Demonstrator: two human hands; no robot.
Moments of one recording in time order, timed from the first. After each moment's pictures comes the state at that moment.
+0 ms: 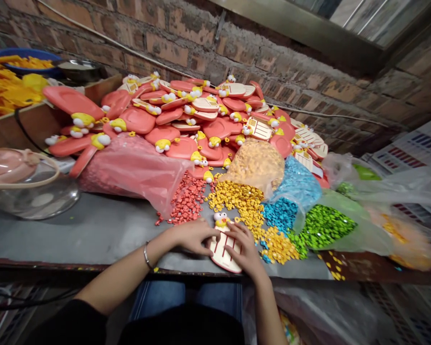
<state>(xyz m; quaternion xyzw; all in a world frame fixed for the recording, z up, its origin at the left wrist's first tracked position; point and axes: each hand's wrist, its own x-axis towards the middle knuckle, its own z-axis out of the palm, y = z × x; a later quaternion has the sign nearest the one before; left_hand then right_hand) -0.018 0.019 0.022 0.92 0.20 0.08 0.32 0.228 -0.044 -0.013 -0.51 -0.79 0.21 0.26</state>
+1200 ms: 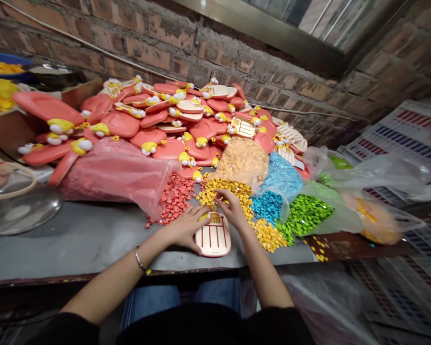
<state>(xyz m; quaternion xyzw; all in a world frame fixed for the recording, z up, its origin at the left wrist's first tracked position) -0.018 0.023 0.008 0.94 0.28 0.07 0.16 0.196 0.052 0.025 -0.43 -0.78 0.20 0.41</state>
